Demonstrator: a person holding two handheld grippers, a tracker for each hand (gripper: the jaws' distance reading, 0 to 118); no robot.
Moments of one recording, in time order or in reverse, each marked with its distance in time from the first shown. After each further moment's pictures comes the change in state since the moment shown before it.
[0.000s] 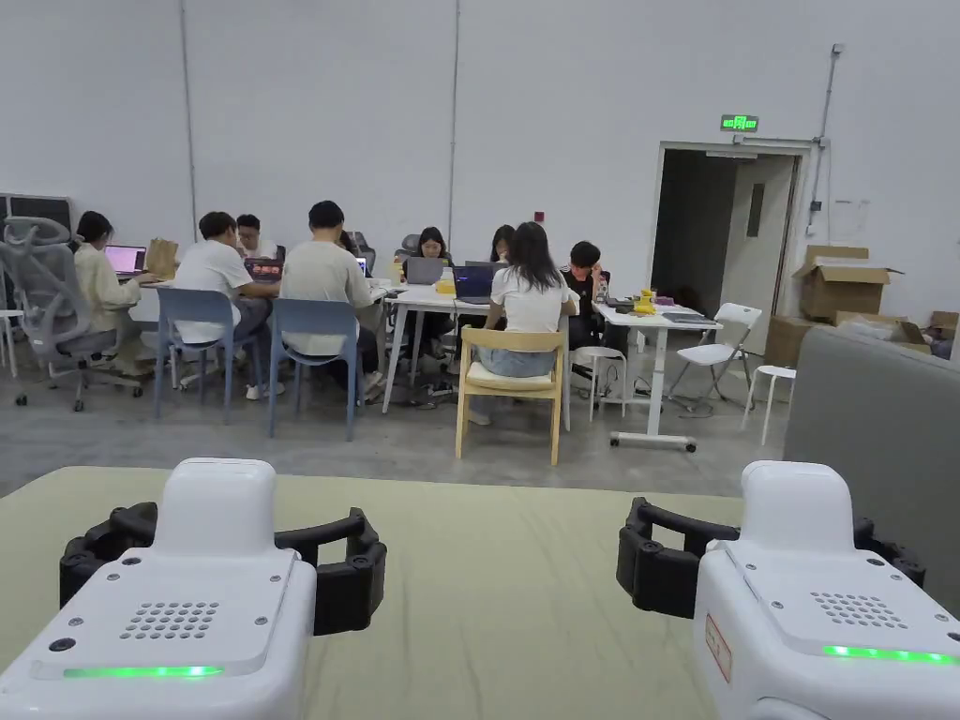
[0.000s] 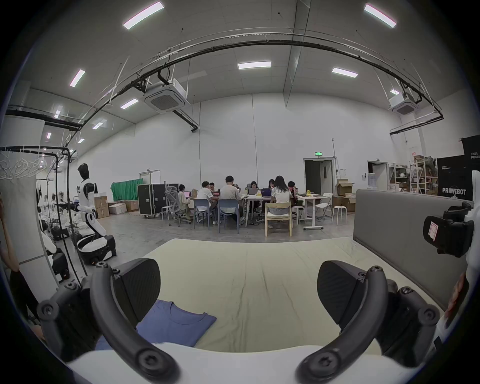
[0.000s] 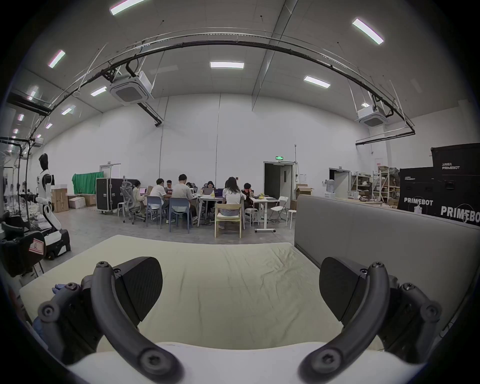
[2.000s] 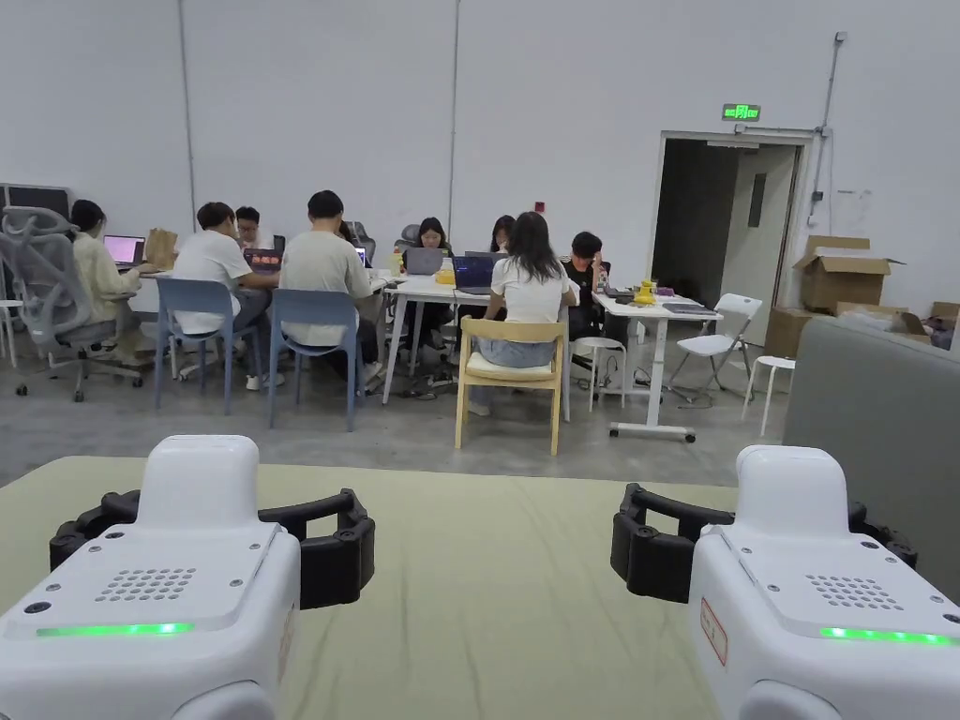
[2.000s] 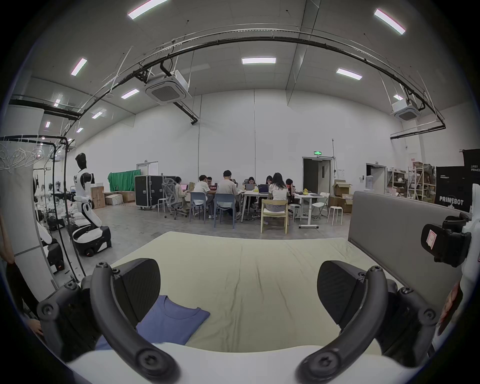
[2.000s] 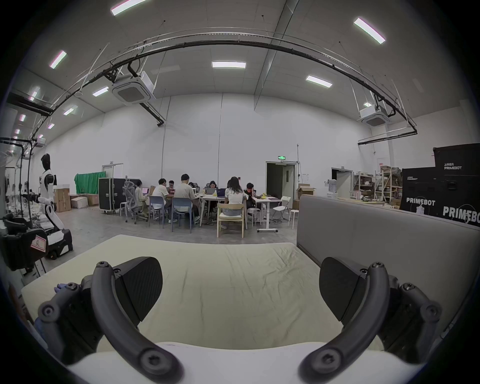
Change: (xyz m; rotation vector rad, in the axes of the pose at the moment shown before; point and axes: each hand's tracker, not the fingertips) left arm -0.006 0.006 -0.003 -0.033 -0.022 0.046; right arm 0.002 0.001 0.002 0.000 0.012 -0.003
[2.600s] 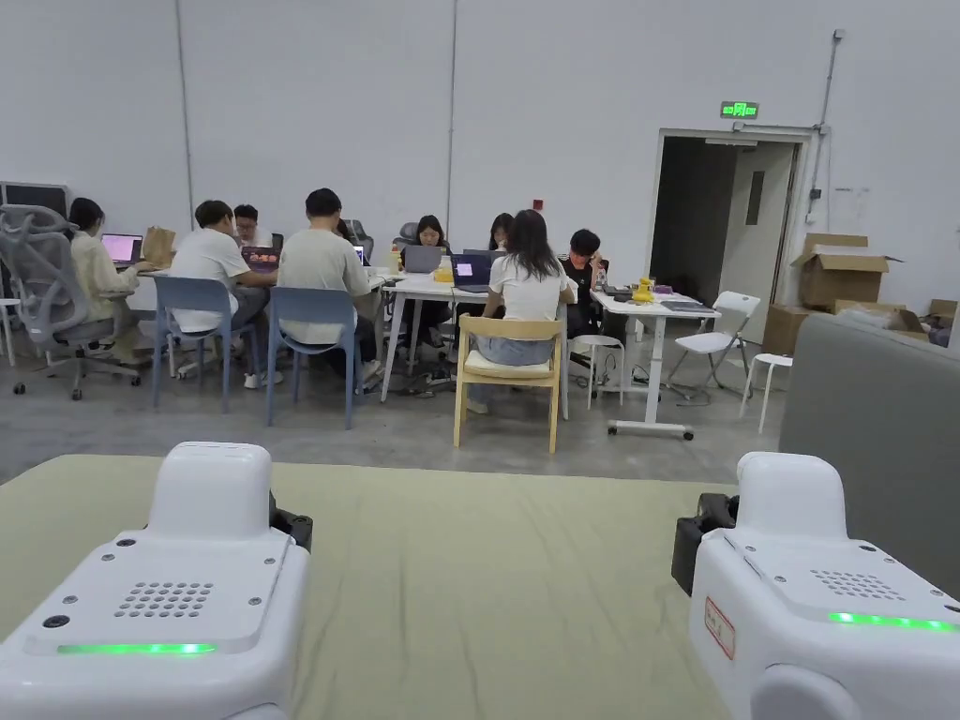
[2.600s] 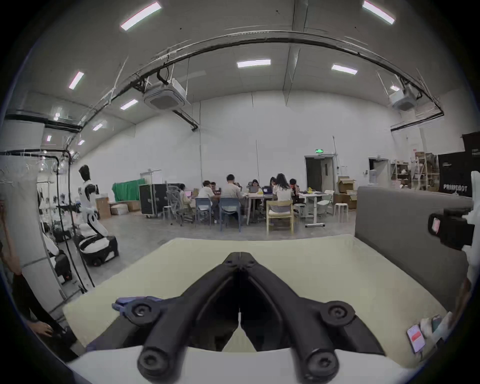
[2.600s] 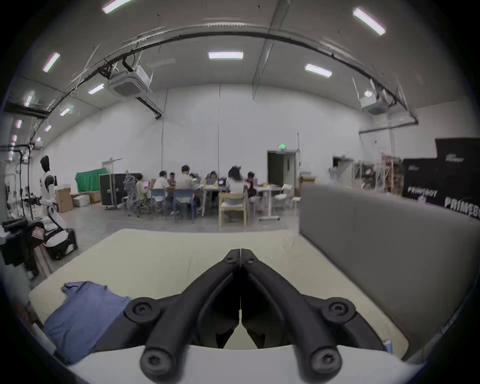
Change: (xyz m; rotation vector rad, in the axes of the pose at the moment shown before) left arm 0.010 -0.012 -0.007 0.024 0.038 -0.062; right arm 0.010 -0.005 -0.011 -0.129 0.054 -0.055
